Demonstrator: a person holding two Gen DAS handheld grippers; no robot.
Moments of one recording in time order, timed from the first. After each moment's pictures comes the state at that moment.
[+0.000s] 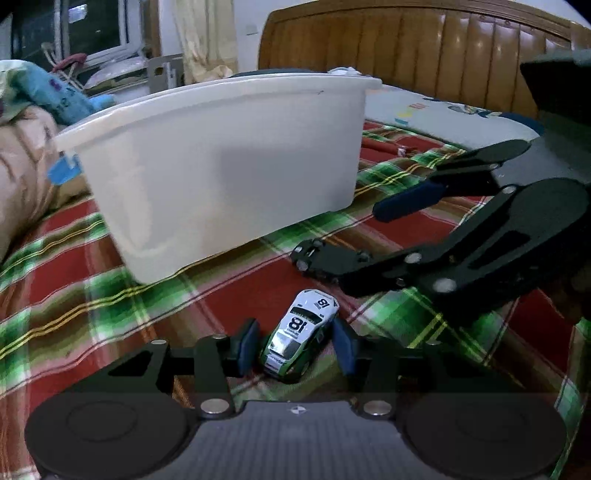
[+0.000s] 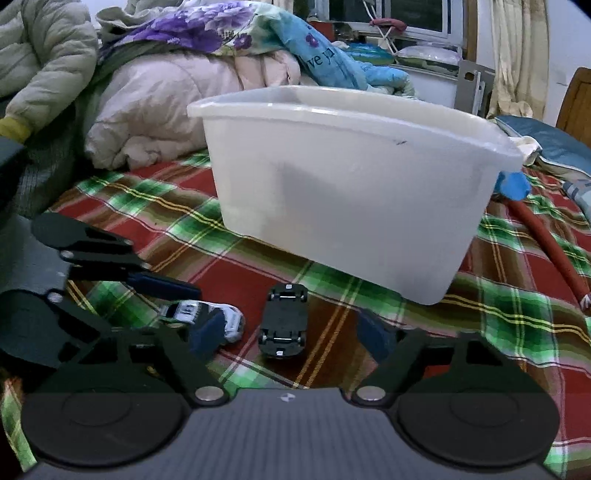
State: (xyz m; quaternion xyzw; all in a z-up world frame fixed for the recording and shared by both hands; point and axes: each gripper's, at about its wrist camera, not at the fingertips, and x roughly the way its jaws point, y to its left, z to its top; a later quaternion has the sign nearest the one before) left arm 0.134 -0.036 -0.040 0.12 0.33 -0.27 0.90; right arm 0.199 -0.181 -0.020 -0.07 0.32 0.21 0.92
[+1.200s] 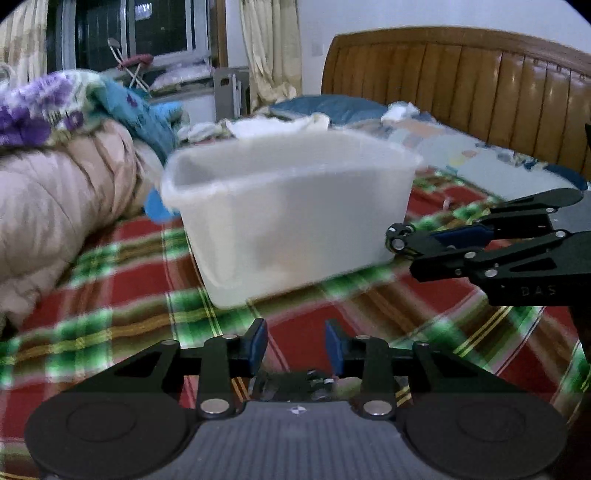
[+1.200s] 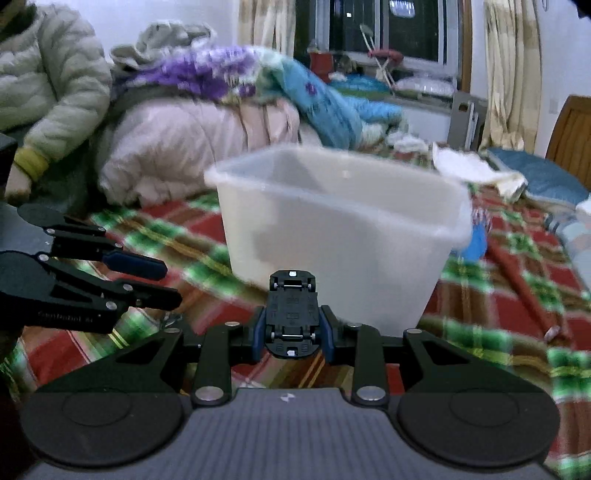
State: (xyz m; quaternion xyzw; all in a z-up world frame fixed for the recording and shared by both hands) left arm 0.116 -0.014 0.039 0.07 0.31 -0.19 0.93; right arm 0.170 -0.194 0.045 -0.07 0.27 0.21 0.94
